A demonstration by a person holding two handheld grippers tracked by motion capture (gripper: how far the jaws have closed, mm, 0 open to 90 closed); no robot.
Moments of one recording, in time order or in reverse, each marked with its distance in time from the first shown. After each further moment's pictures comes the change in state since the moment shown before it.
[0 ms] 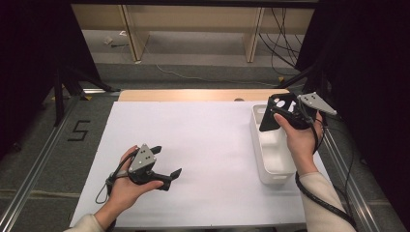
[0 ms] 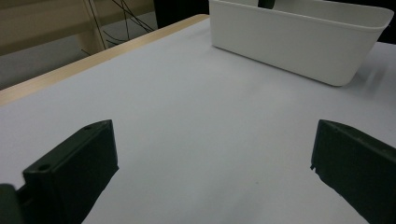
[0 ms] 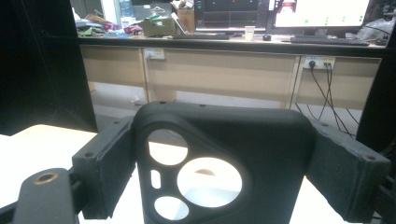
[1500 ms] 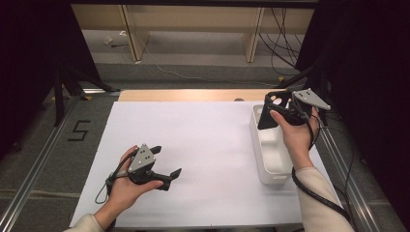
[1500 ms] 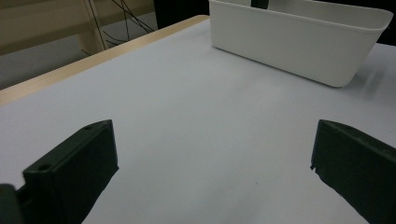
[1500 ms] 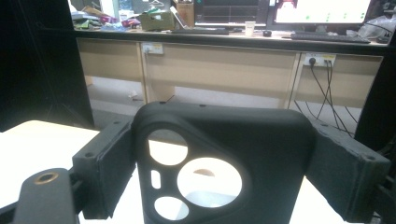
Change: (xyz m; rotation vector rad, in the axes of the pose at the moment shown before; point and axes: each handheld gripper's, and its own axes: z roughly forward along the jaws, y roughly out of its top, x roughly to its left) left arm 0.000 0.000 -0.001 -0.004 0.000 -0.006; right arm 0.003 0.002 0.015 0.023 -0.008 -0.011
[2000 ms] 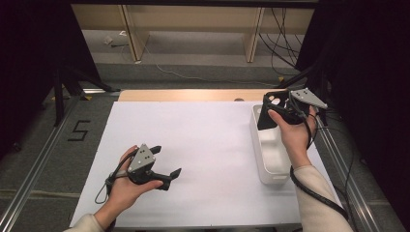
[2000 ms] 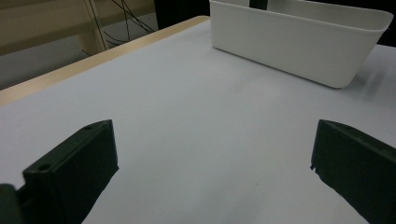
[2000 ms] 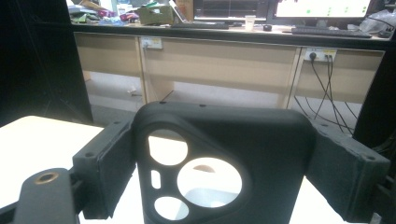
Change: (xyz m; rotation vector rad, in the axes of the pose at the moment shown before) left arm 0.000 0.000 0.000 -0.002 0.001 -0.001; right arm 0.002 -0.002 0.006 0.021 -0.003 -0.003
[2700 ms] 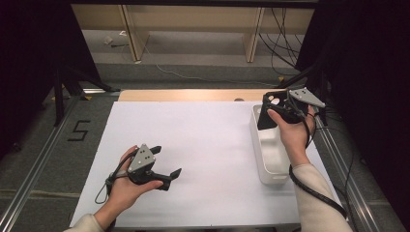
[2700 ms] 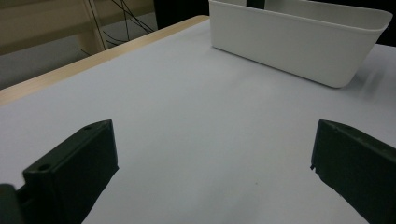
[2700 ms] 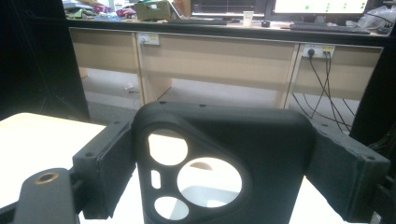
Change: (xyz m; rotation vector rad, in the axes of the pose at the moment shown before) left arm 0.000 0.000 0.000 -0.002 0.000 0.007; right arm -0.002 -0.003 0.007 0.013 -0.009 -0.004
